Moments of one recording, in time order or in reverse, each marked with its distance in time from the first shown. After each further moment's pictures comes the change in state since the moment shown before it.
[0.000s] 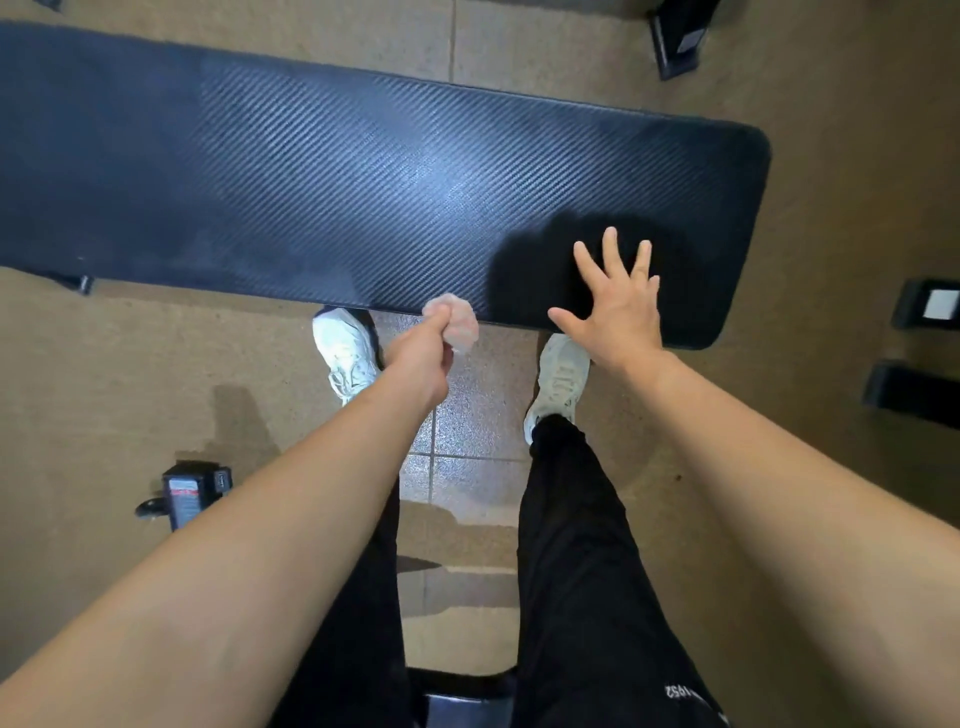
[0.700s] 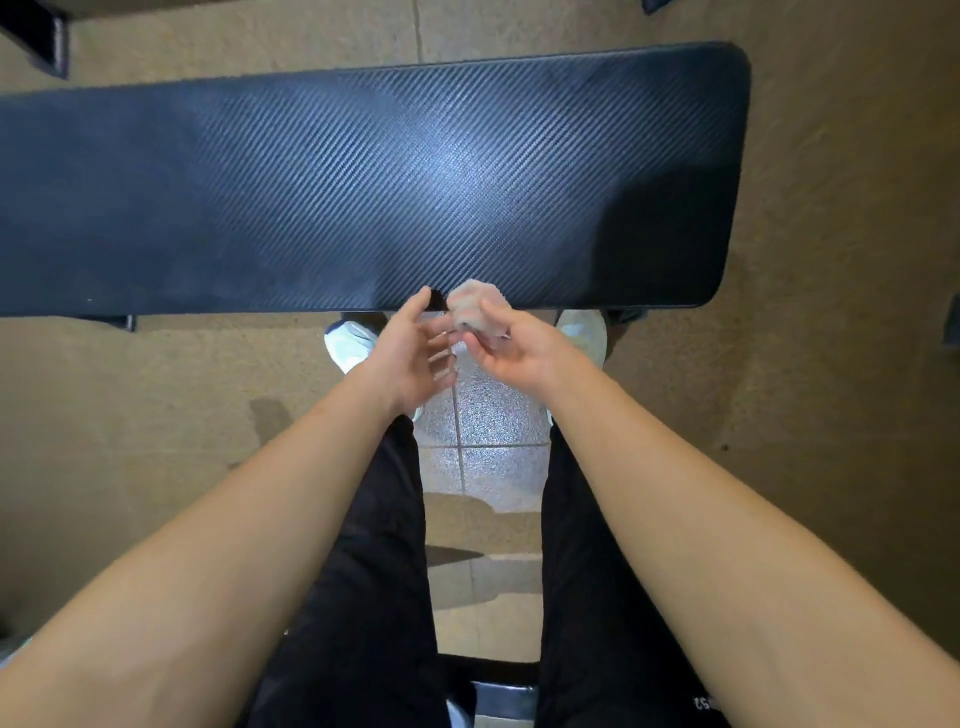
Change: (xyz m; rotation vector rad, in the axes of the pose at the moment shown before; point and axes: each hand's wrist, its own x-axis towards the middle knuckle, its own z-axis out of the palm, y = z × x) left_hand 0.001 -0.005 -0.004 0.443 -0.283 -0.129; right_hand -0.028 -0.056 0.029 2.077 -0.616 0.813
